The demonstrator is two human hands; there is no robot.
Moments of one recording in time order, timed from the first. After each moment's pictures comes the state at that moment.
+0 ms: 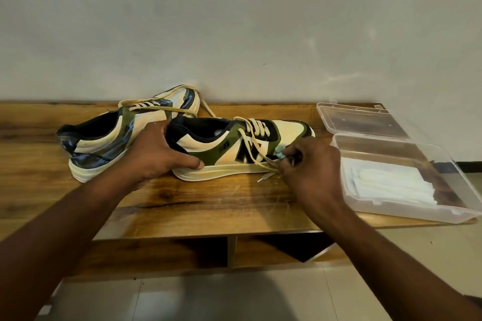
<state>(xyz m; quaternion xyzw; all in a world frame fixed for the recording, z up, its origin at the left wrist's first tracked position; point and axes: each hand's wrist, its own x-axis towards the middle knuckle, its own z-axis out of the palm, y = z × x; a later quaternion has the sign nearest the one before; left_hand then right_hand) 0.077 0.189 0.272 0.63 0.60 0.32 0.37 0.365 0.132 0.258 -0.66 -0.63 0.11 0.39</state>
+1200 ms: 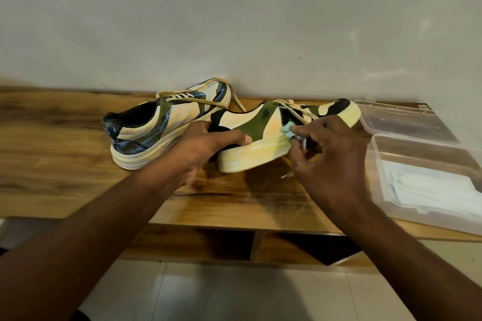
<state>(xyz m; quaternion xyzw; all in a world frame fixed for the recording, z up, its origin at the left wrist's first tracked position) 0.102 0.179 0.272 0.46 0.60 0.38 0.54 0.330 0.129 0.276 -0.56 -0.70 0.05 0.44</state>
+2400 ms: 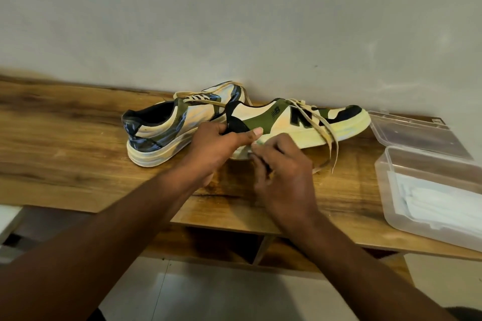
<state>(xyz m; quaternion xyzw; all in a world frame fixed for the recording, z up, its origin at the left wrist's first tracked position) 0.104 0.182 0.269 0.47 0.61 0.42 0.48 0.259 0.129 0.256 -0.47 -0.77 0.05 0.43</state>
